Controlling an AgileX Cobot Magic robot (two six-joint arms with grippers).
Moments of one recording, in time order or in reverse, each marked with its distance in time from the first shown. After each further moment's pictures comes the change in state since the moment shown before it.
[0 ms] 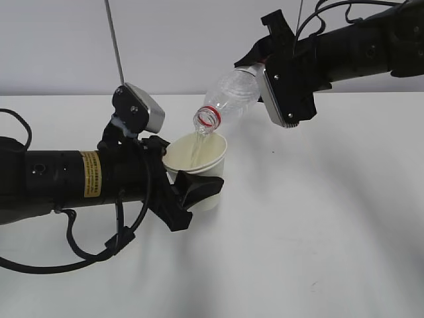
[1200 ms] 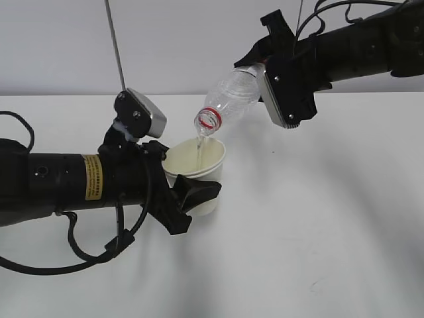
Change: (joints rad) left arm 0.000 0.012 0.000 0.001 0.024 0.000; right arm 0.000 0.000 0.000 0.000 0.000 -0.020
